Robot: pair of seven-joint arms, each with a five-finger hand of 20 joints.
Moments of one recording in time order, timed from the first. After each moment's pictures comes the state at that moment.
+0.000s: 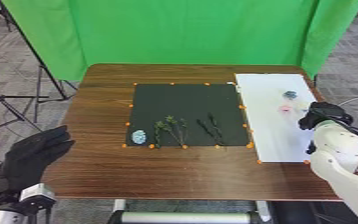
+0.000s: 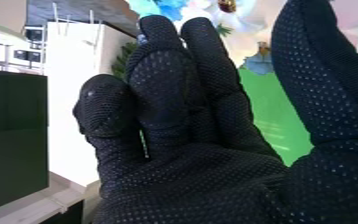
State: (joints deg) left arm 156.1 -41.2 -109.9 -129.6 26.7 17.3 29.7; right arm -86.7 -37.3 69.0 -102.0 -126.9 -13.9 48.4
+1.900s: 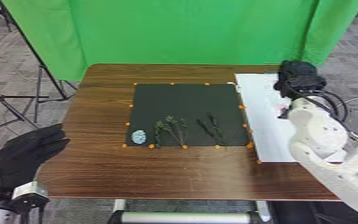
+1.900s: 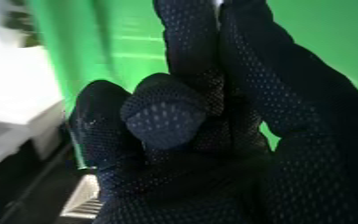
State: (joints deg) left arm 157.3 -42.4 -114.1 -129.5 27.6 15.4 26.8; right arm -69.4 -36.7 51.0 -105.0 -136.1 6.6 40.1
